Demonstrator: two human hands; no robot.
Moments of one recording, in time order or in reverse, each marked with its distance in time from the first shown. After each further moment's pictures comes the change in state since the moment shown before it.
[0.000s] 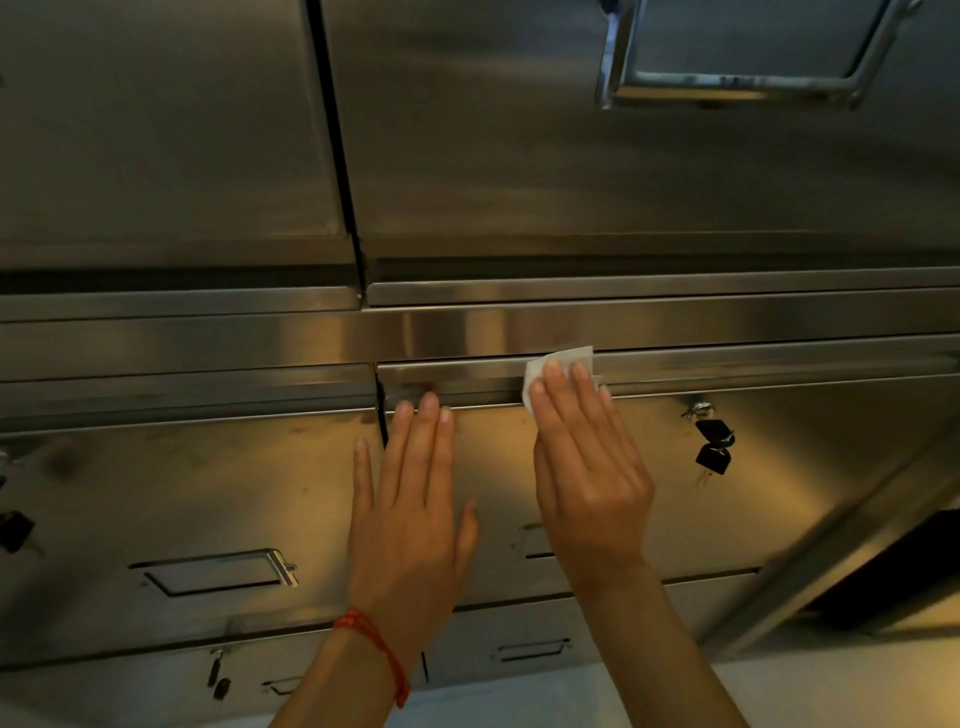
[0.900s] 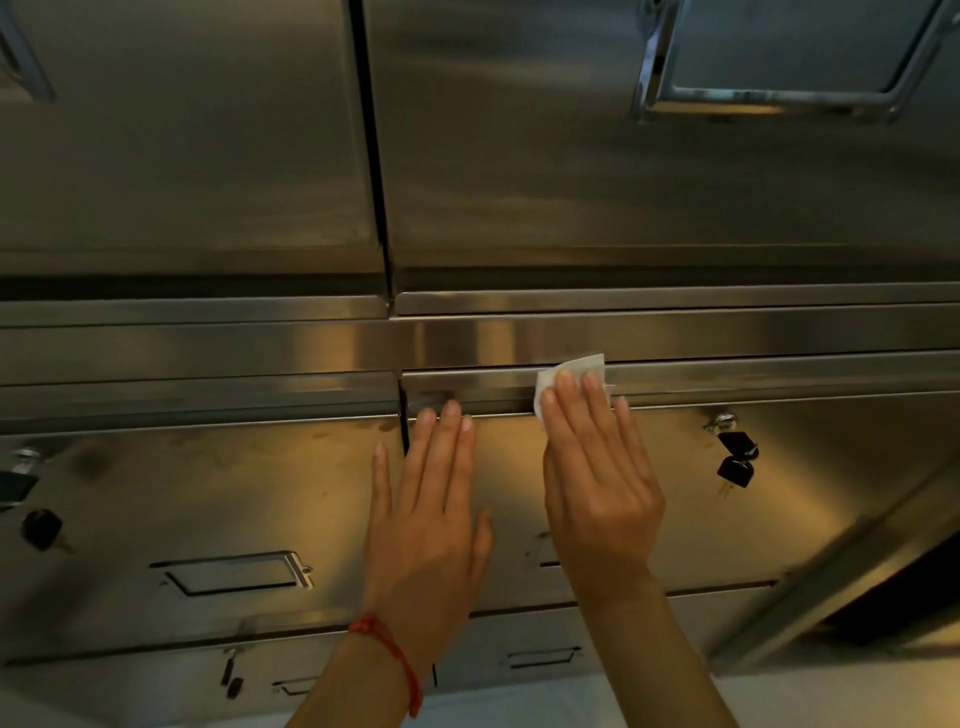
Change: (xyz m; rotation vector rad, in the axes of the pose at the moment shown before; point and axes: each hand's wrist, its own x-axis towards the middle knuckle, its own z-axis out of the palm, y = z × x) left_hand -0.001 -0.005 -0.001 0.027 -0.010 0.038; right_hand -0.001 -0.006 0.004 -0.044 -0.002 0.004
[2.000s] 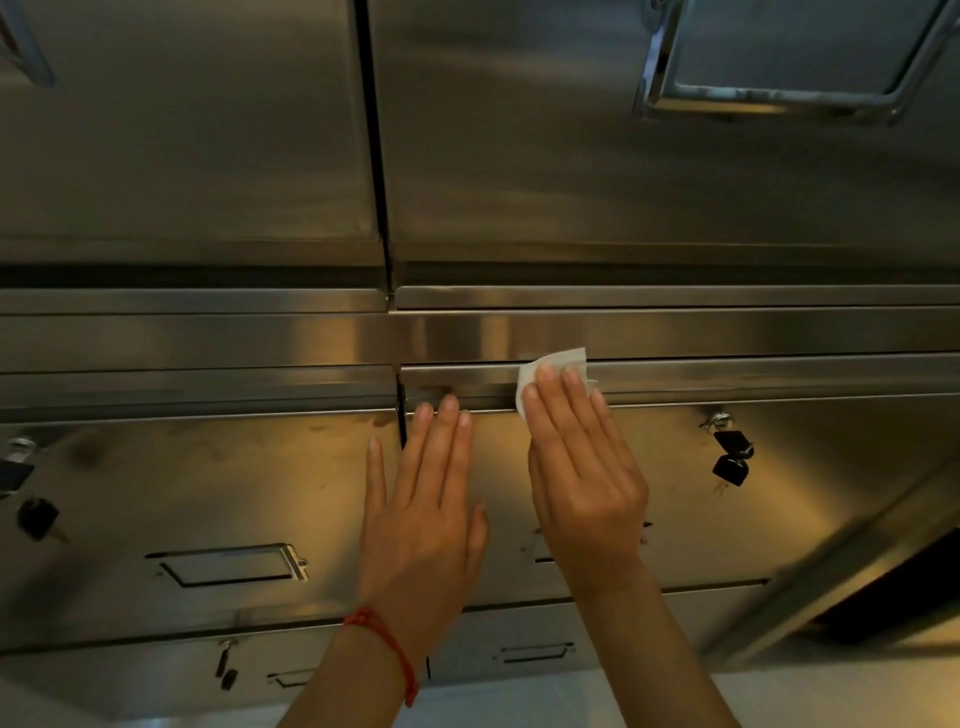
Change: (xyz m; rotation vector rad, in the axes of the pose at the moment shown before) left_hand -0.001 -0.001 0.003 0.049 0.024 0.002; right_hand 0.002 -0.001 0.003 0.037 -0.010 -0.075
